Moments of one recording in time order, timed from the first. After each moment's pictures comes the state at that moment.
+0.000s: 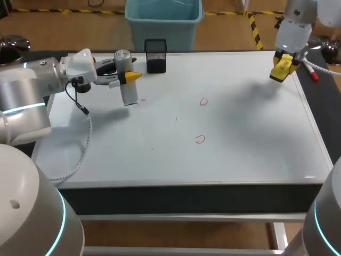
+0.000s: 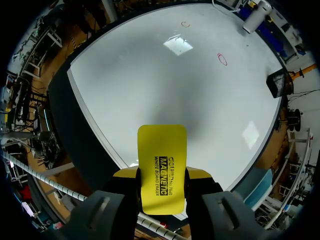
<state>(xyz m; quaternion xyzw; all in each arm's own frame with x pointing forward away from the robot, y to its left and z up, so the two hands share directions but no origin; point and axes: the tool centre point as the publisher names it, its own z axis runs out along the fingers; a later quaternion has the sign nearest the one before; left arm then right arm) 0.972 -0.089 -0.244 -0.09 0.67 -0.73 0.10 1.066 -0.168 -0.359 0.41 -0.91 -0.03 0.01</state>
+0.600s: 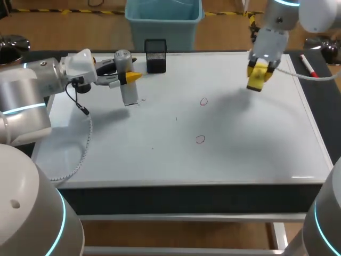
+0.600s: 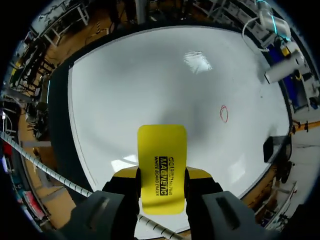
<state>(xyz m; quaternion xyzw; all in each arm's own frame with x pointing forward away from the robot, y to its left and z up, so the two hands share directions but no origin) 0.971 -0.090 -0.244 -0.09 0.68 -0.73 0.10 1.013 -0.057 -0.356 0.57 -0.82 -0.07 0.01</state>
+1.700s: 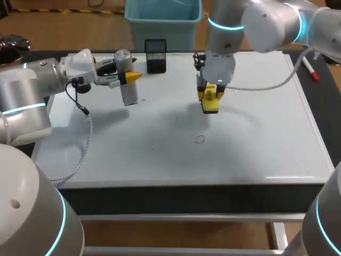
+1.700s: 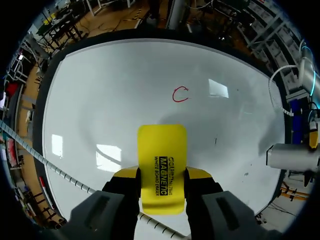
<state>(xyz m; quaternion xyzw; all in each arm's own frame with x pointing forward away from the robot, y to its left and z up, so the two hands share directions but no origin) 0.971 -0.090 -0.244 -0.09 0.68 -0.73 0.10 0.950 0.098 -0.383 0.71 -0.70 -0.07 0.02</state>
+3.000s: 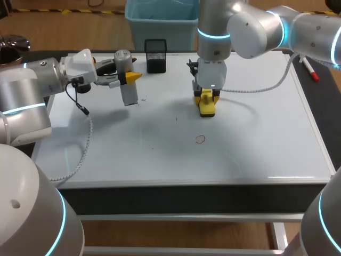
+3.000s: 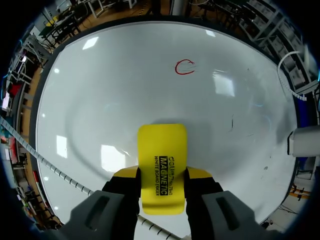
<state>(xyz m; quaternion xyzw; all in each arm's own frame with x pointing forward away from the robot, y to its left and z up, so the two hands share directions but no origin) 0.971 -0.090 -0.244 -0.09 0.68 -0.73 0.10 0.978 0.097 -0.431 0.71 -0.70 -0.05 0.05</state>
